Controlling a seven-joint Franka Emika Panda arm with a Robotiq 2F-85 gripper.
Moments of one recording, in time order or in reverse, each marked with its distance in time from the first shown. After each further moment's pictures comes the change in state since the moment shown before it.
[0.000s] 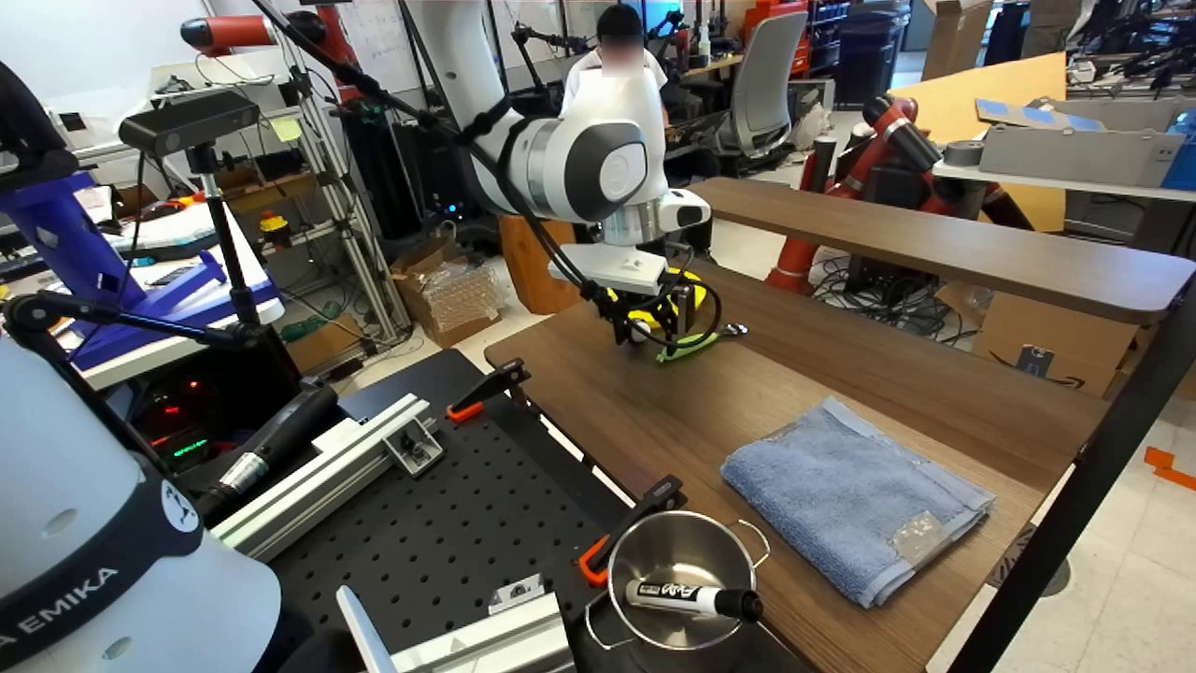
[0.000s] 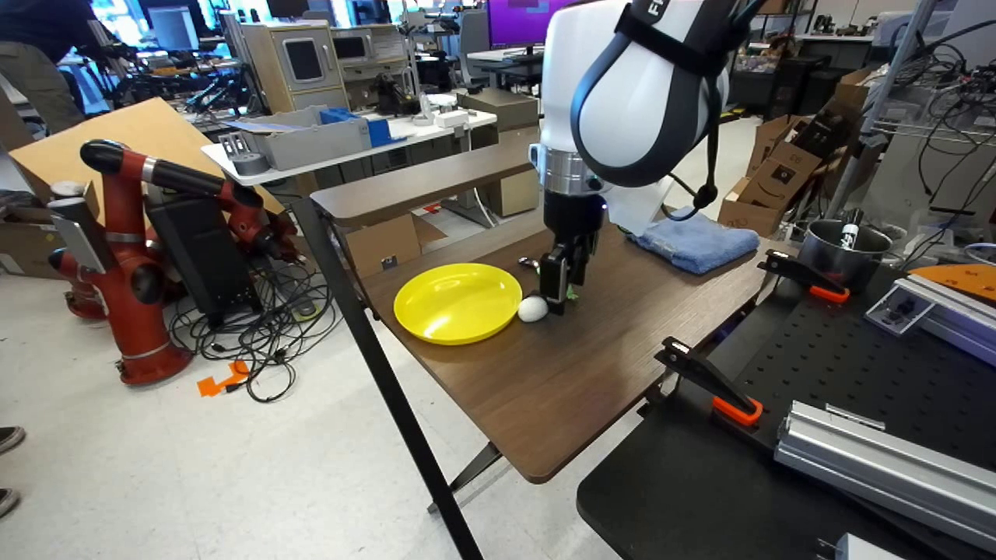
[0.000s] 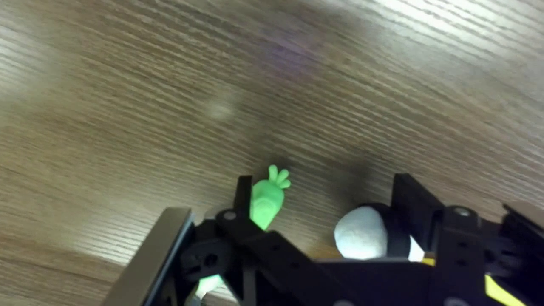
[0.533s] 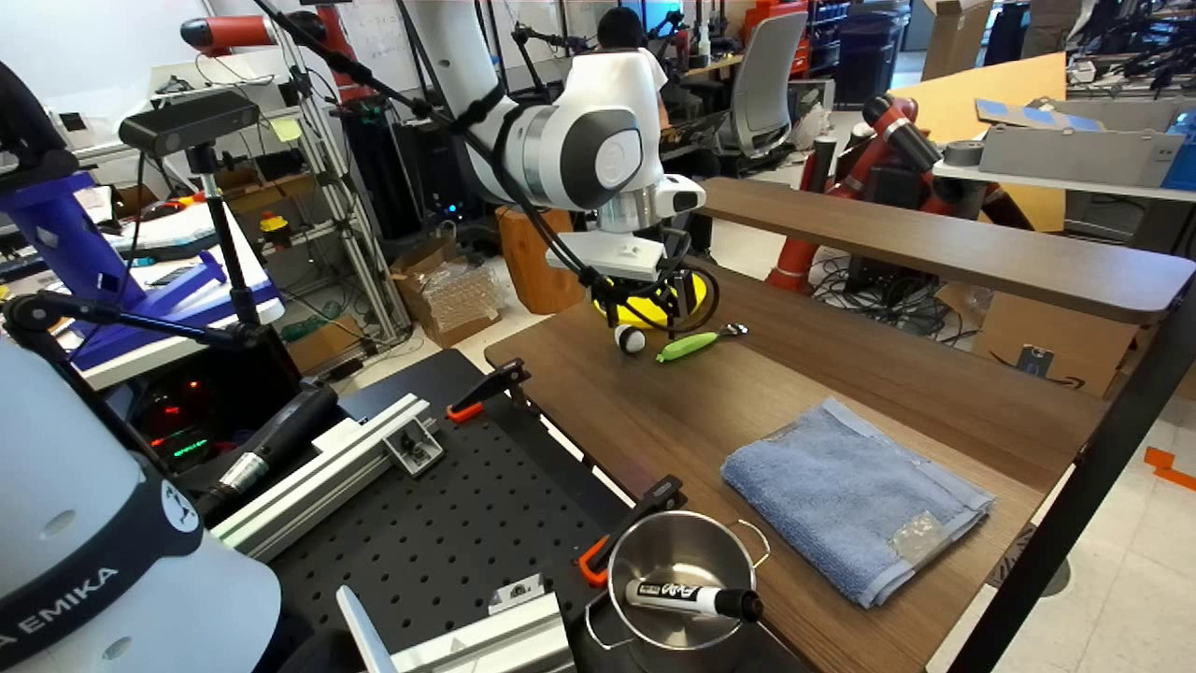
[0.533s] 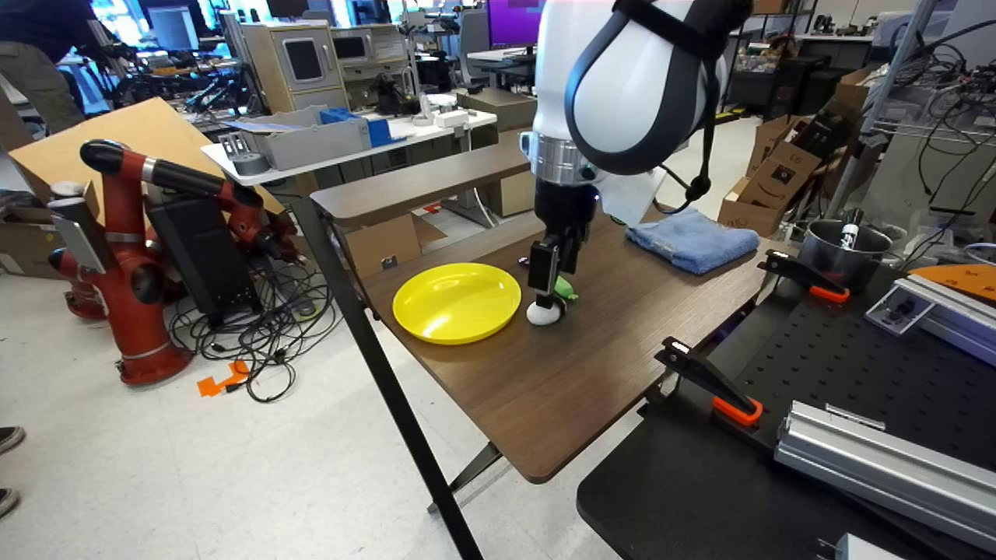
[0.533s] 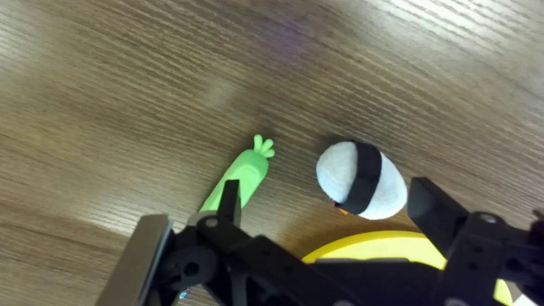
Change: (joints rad) arm -0.013 -0.023 0.027 -0.001 0.000 0.005 -0.016
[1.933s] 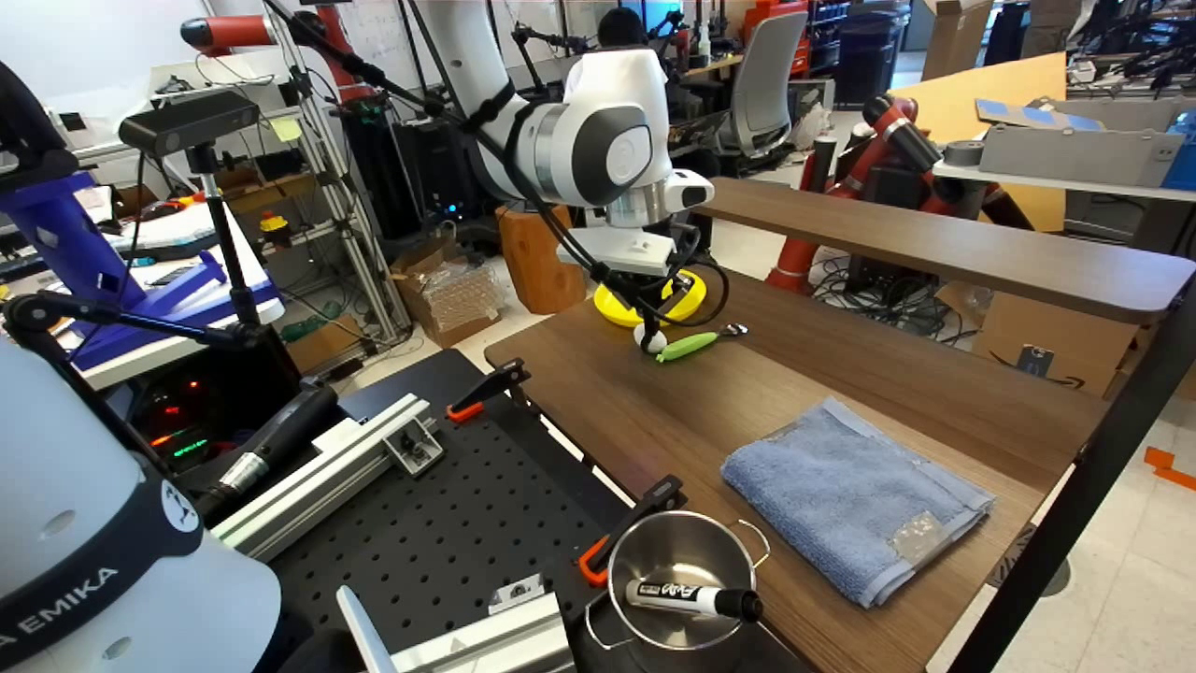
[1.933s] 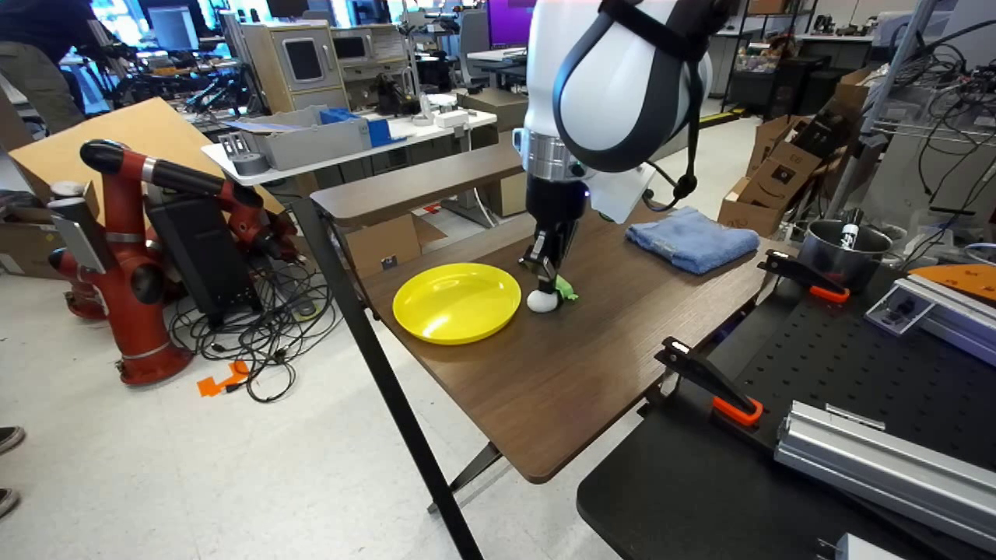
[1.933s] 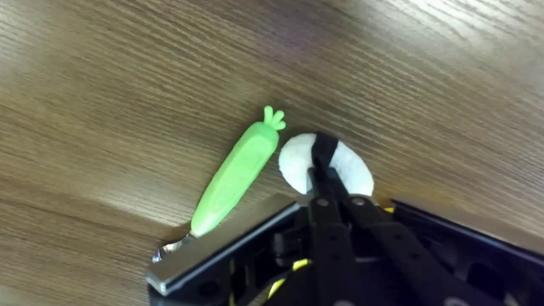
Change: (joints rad) arm -0.002 0.024 -0.002 0.048 0.000 -0.006 -0.001
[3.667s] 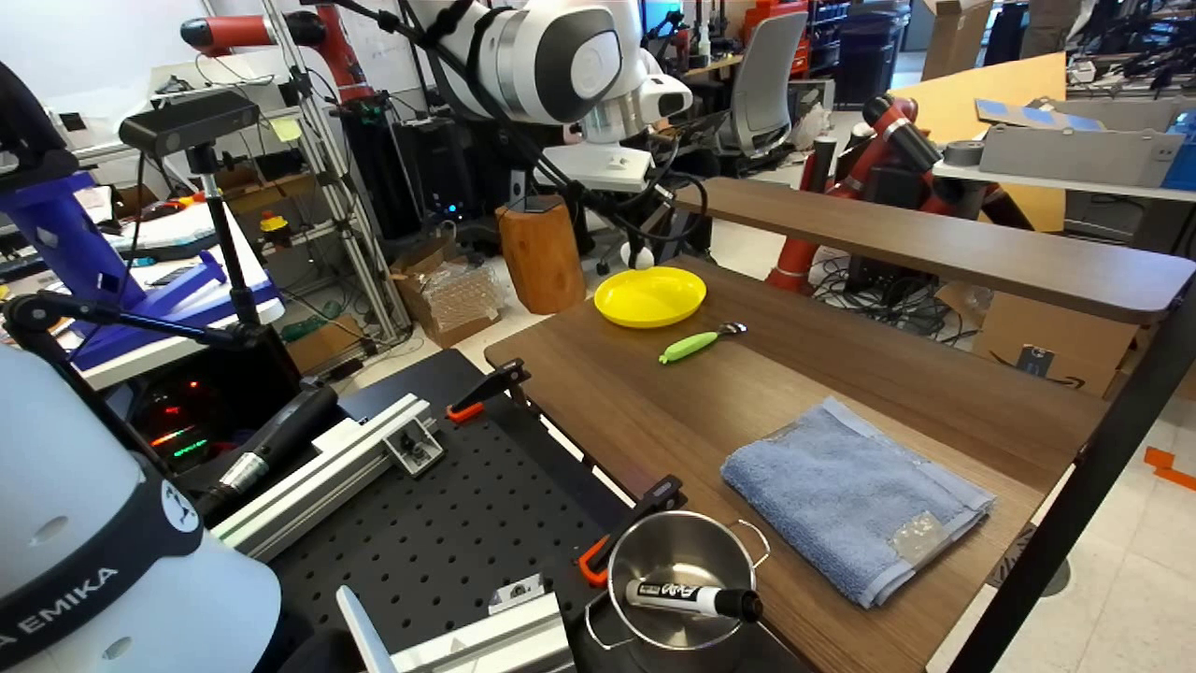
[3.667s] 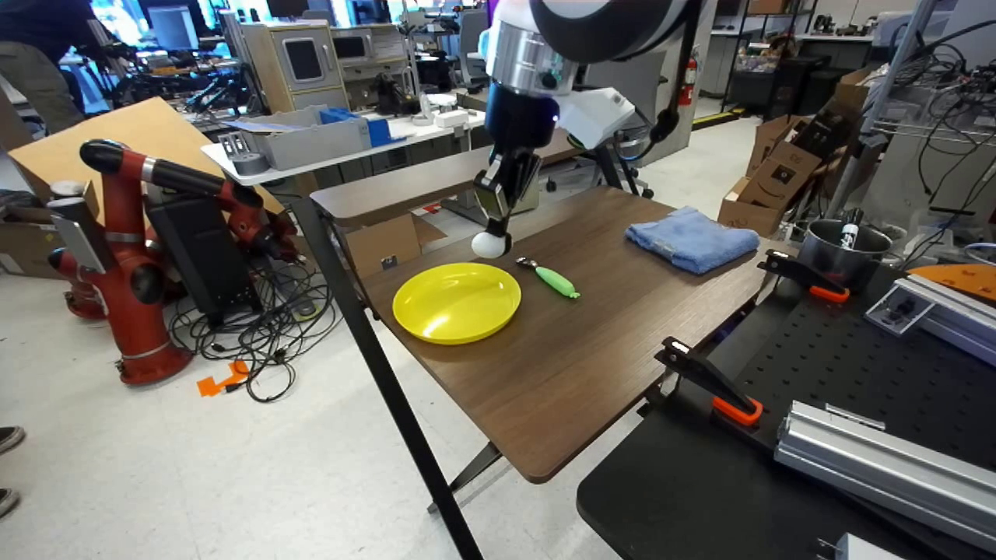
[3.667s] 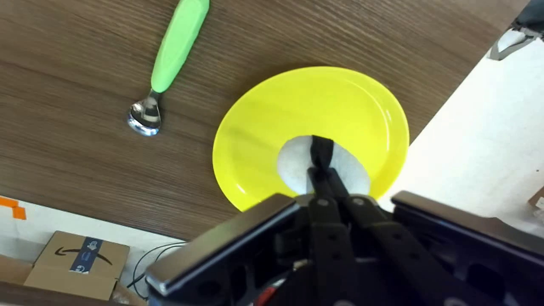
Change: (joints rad) arm -0.065 -0.179 0.142 -0.034 0.076 0.015 -0.027
